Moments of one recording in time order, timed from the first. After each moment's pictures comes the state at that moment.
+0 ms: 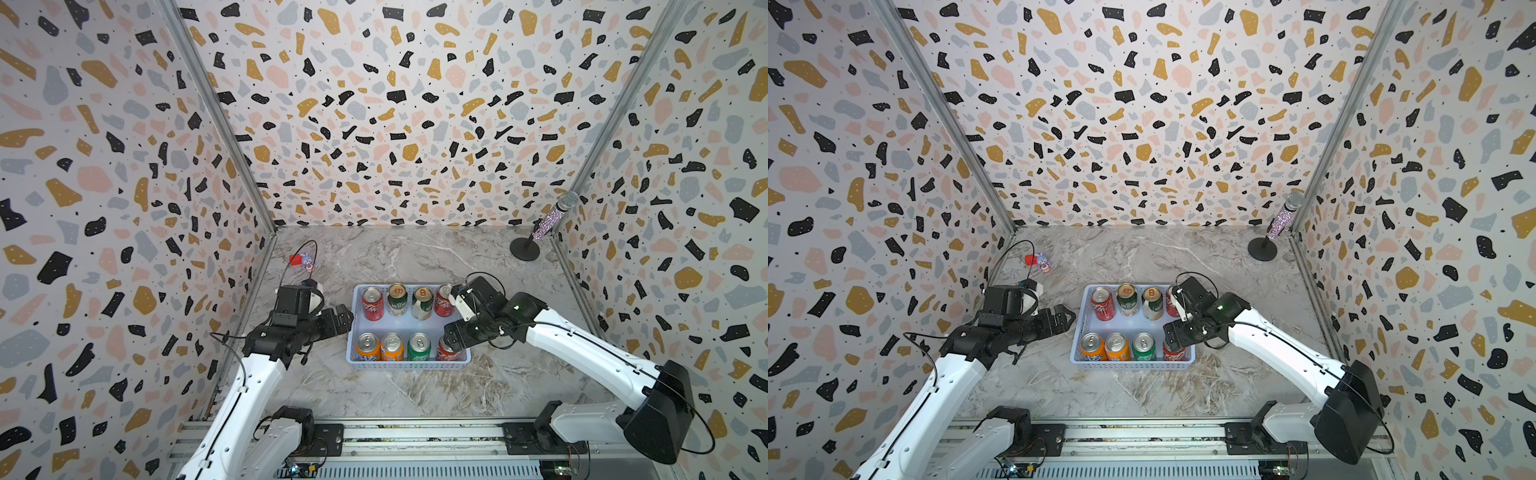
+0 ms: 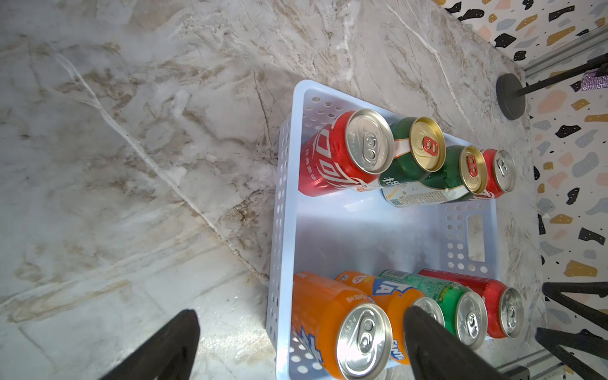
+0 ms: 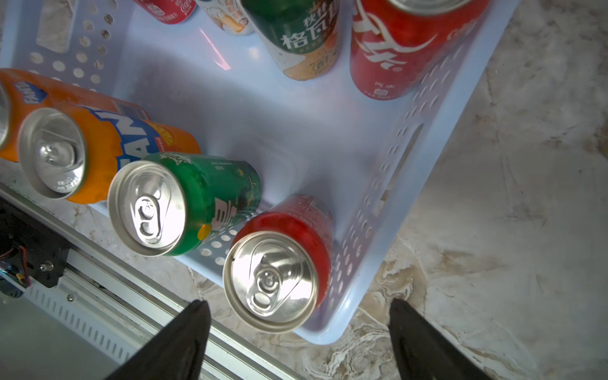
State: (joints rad) left arm -0.14 0.89 0.81 -0.80 0.28 -0.41; right arm 0.79 1.32 1.10 -0.94 -0.08 0.36
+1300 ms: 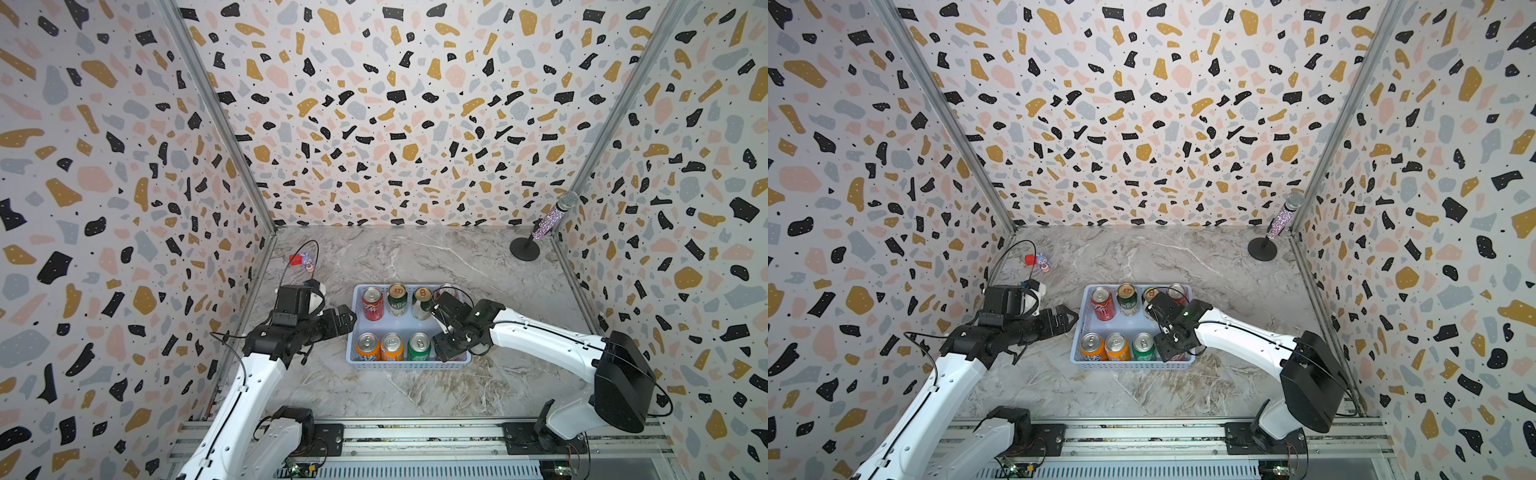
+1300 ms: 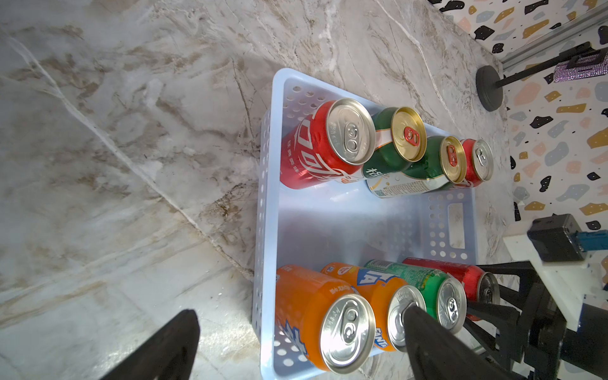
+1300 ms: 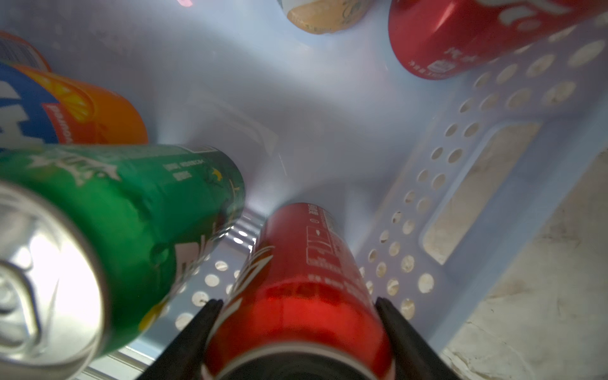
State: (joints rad) left arm -0.14 0.89 0.81 -0.80 0.33 -0.40; right arm 0.91 1.50 1.09 -0.88 0.06 0.39
